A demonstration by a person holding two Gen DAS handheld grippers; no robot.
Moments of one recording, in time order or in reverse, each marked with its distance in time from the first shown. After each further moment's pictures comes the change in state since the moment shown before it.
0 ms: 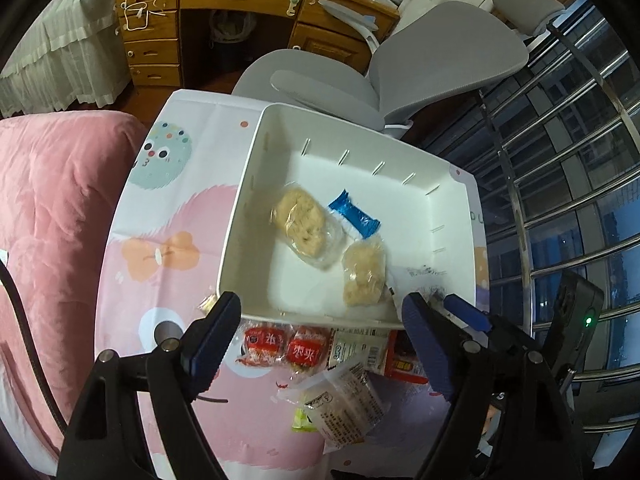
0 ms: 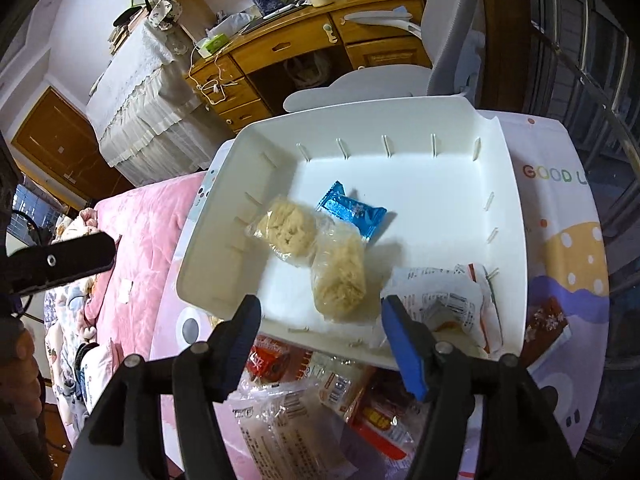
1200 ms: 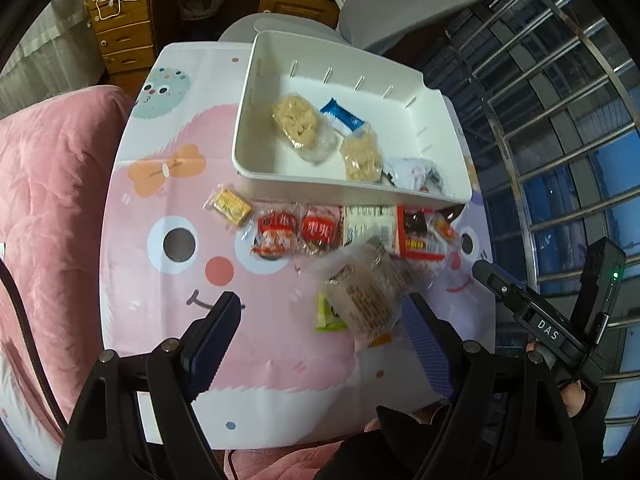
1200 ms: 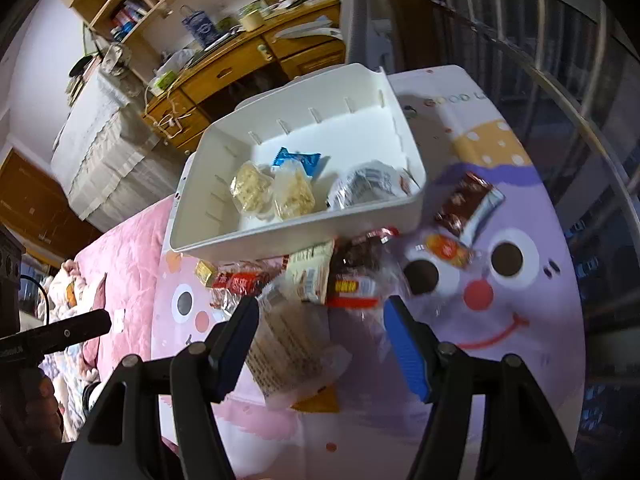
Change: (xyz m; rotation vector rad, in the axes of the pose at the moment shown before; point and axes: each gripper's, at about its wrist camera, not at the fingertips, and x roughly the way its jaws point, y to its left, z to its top) left arm -0.024 0.030 -0.102 0.131 0.124 -0.050; right arm -0.069 -0.007 -0.112 0.227 -0.090 -0.121
